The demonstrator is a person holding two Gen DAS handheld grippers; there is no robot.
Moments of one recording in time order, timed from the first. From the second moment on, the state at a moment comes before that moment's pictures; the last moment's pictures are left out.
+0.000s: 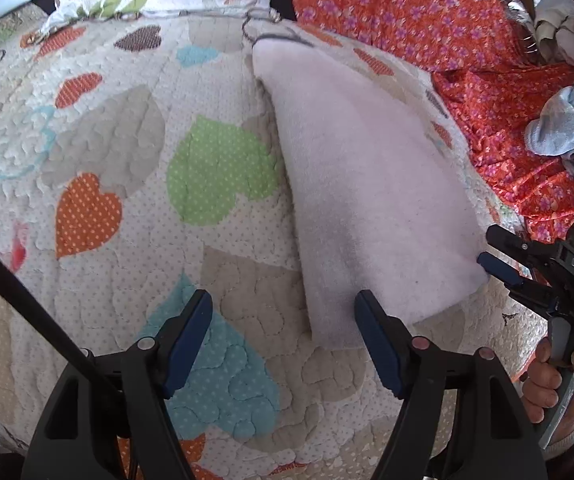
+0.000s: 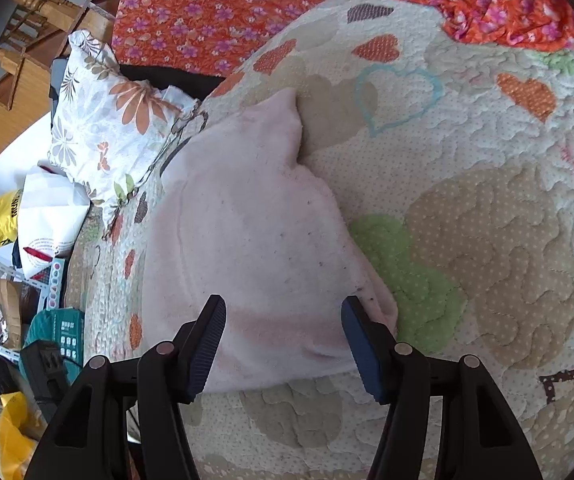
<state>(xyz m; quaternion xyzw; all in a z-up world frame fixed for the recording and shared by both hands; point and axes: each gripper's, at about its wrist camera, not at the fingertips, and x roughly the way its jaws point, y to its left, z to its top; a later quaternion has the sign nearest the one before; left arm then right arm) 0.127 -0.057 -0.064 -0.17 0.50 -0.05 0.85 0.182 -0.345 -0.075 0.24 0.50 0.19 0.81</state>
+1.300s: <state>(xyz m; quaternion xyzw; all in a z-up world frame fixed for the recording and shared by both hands) 0.137 -0.059 -0.072 -0.14 0.51 -0.03 0.85 0.186 -0.349 -0.069 0.24 0.48 0.15 0.83</state>
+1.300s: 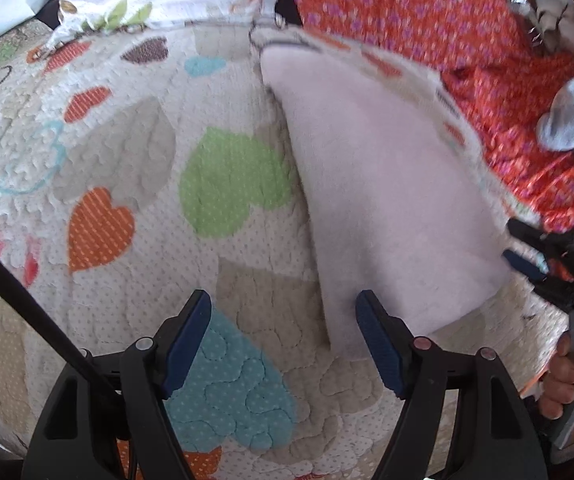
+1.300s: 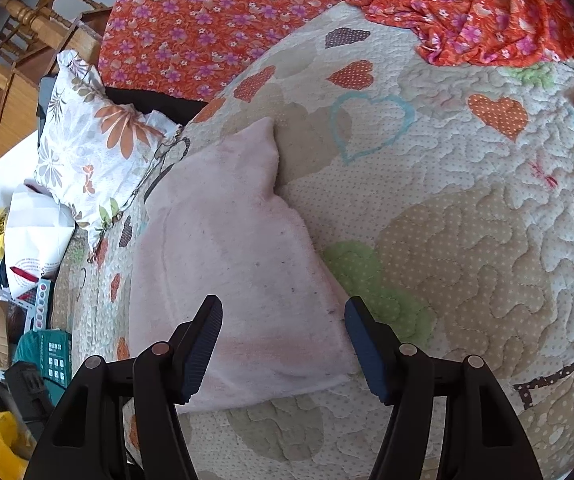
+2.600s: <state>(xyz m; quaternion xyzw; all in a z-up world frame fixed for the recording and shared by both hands) 0.035 -0.013 0.011 -0.08 0.26 0.12 0.95 0.109 -0.285 -0.060 0.04 0.42 0.13 0.90</state>
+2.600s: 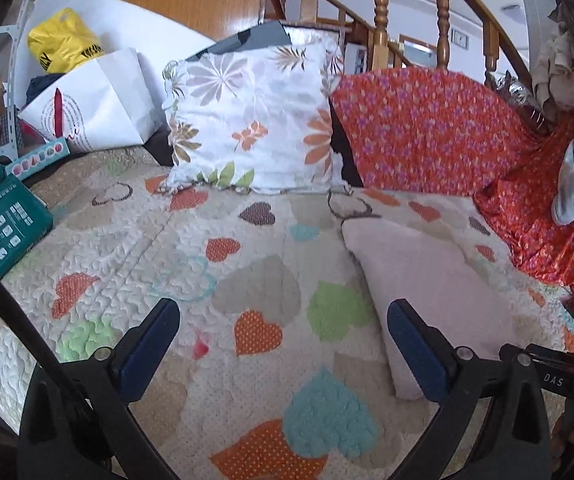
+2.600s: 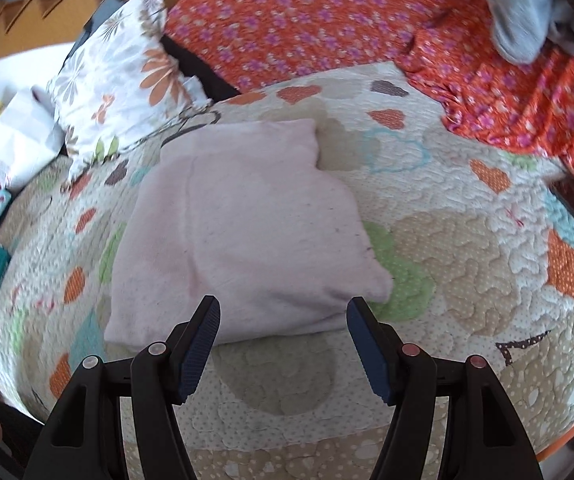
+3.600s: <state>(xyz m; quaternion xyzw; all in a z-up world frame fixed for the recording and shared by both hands) 0.055 -0.017 -0.024 -0.05 0.35 0.14 0.92 0.107 -0.263 -0.070 -0.03 0.43 0.12 0.89</state>
